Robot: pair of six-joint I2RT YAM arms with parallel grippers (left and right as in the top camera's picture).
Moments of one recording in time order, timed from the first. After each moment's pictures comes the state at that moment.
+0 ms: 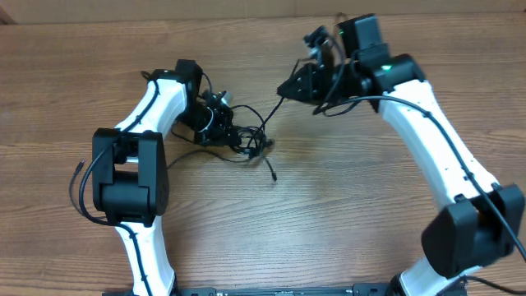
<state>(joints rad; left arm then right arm) -0.12 2.16 1.57 -1.07 0.66 -0.11 0.29 1.79 1.64 -0.77 -0.78 0.35</state>
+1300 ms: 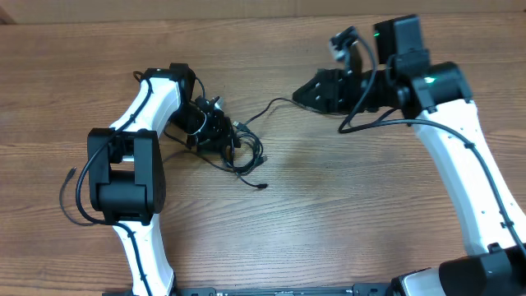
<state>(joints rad) -0.08 2.16 1.59 -1.20 0.66 -0.08 0.28 1.63 1.64 -0.99 -0.75 0.29</state>
